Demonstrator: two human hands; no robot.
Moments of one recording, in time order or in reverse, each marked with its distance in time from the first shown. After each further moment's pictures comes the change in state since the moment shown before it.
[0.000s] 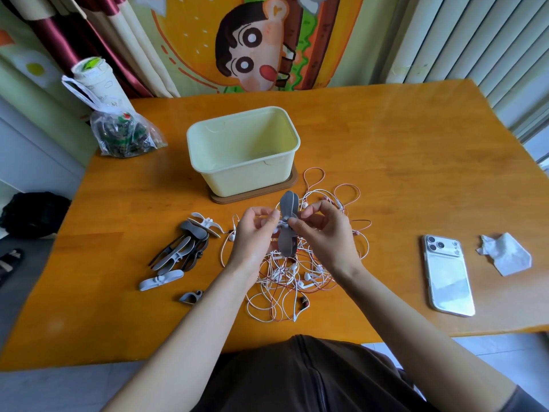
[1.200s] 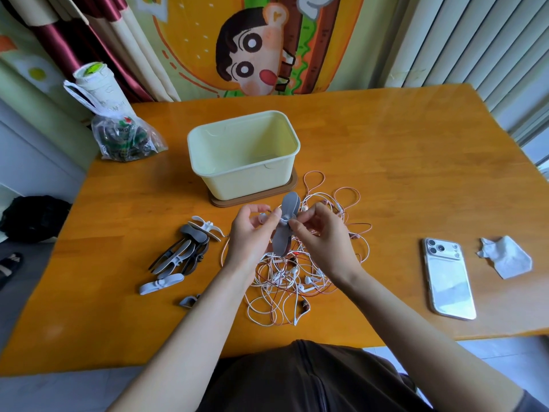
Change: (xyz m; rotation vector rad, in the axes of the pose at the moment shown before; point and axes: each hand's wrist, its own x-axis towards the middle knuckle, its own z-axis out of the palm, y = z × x) left_hand 0.000 0.009 -0.003 0.028 0.058 0.055; right_hand -0.004 -0.010 0.002 -0.141 -0.041 -0.060
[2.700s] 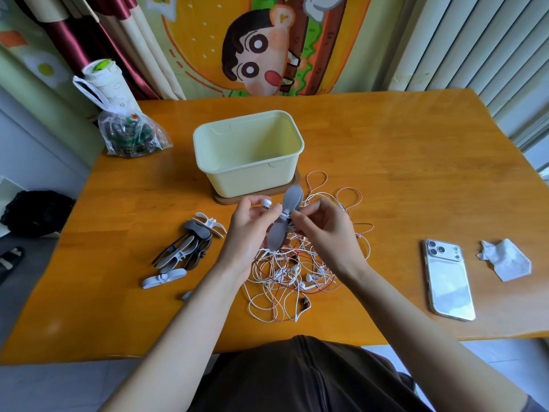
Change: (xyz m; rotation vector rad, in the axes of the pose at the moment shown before) left_hand -0.018 0.019 -0.012 -0.056 -0.092 0.040; right_hand -0.002 -0.014 -0.002 0.064 0.006 0.049
